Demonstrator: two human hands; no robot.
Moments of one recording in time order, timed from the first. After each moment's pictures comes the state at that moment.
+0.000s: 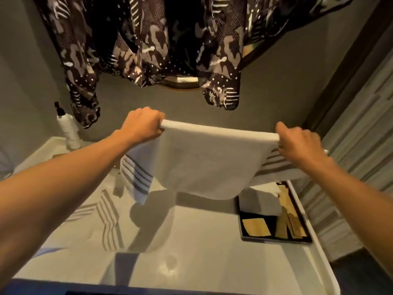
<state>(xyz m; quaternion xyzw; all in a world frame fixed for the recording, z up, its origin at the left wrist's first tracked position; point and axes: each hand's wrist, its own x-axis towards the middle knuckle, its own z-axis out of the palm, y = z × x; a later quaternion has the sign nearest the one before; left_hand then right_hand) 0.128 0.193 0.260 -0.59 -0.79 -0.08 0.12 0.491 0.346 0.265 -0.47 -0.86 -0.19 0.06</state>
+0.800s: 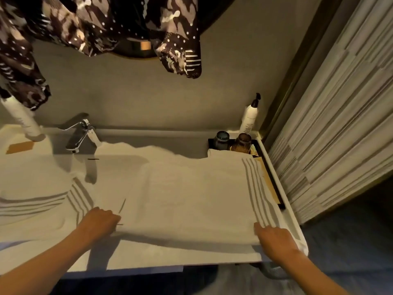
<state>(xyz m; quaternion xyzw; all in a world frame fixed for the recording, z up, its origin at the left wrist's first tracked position) 0.194 0.057 0.024 -0.63 -0.70 0.33 -0.07 0.657 0.222 0.002 -0.44 -0.86 0.01 -0.25</state>
